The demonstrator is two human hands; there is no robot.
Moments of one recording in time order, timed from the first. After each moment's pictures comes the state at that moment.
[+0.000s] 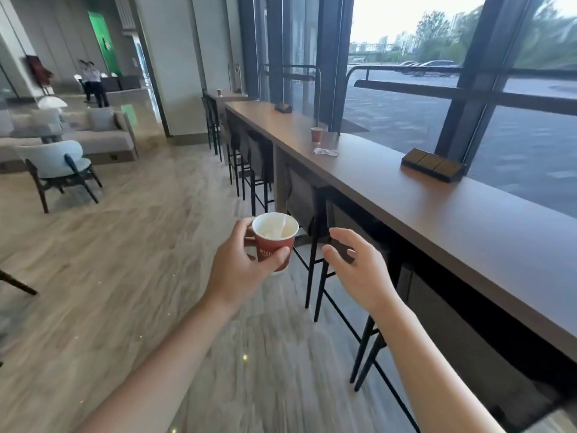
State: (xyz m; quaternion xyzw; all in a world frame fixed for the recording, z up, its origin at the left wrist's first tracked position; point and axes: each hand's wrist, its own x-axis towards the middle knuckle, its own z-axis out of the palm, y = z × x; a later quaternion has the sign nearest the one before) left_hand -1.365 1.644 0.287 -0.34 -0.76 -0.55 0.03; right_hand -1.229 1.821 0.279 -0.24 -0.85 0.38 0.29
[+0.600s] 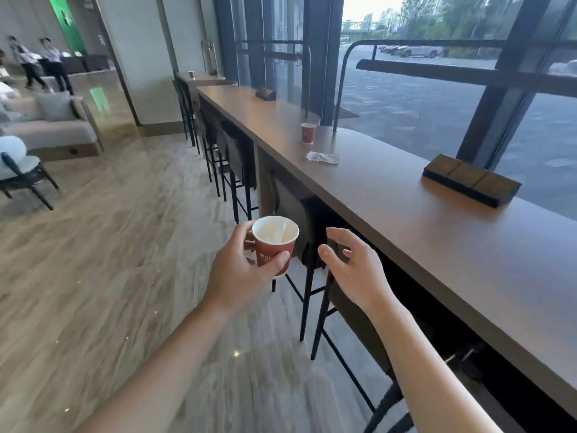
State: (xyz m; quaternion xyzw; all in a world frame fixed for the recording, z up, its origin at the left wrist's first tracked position) left_hand -1.618 1.880 0.247 -0.36 -0.76 -0.54 -0.02; right_hand -1.481 2.051 0.238 -0.28 -0.84 0.37 0.28
